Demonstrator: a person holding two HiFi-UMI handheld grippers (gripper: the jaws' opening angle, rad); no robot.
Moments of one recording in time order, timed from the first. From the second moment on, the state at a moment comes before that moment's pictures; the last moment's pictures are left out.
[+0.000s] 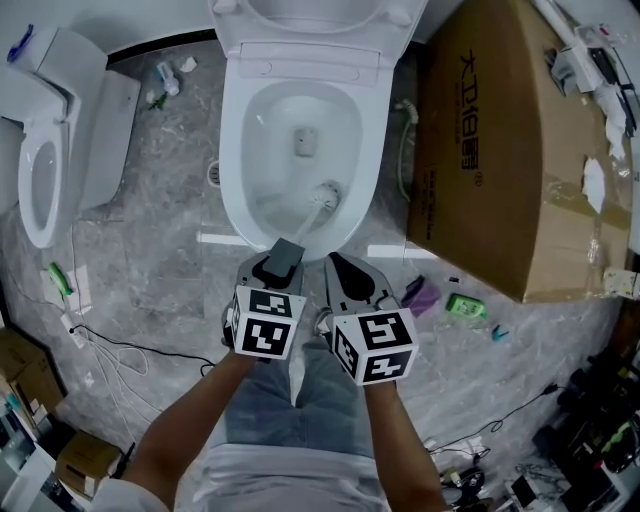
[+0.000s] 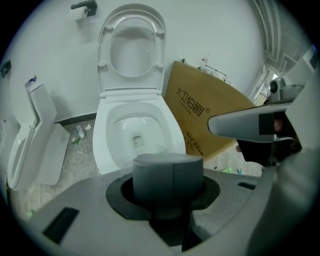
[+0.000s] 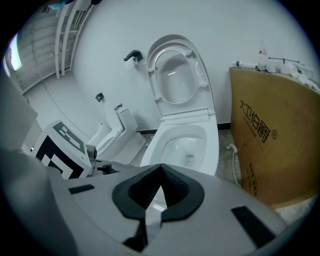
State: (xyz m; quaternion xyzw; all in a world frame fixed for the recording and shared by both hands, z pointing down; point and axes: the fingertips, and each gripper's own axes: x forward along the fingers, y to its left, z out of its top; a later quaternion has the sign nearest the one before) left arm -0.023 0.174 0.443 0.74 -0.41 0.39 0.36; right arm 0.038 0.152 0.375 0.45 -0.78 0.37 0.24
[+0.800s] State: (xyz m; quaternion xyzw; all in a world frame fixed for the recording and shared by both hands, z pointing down) left arm -0.040 0.107 0.469 0.74 -0.42 0.38 0.36; right arm 0.010 0.118 0.401 0.43 -0.78 0.39 0.24
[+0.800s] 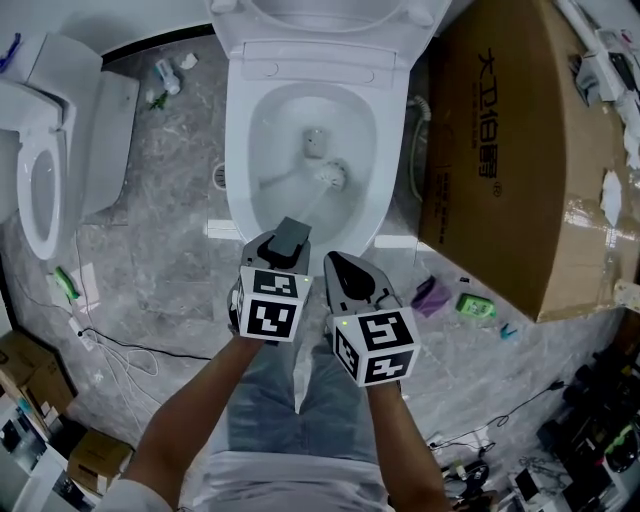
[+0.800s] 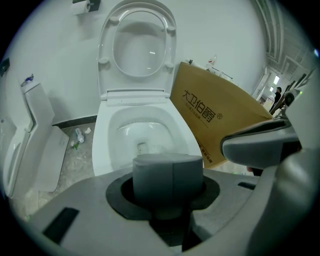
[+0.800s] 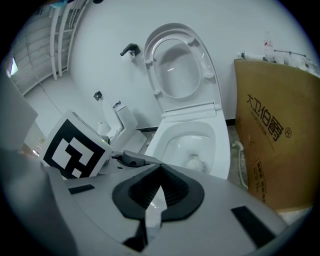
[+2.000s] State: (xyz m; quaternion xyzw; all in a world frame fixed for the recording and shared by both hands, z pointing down) left arm -0.055 0.000 0.495 0.75 -0.42 0.39 0.34; right arm -0.003 0.037 0.442 0.44 -0.76 0.42 0.23
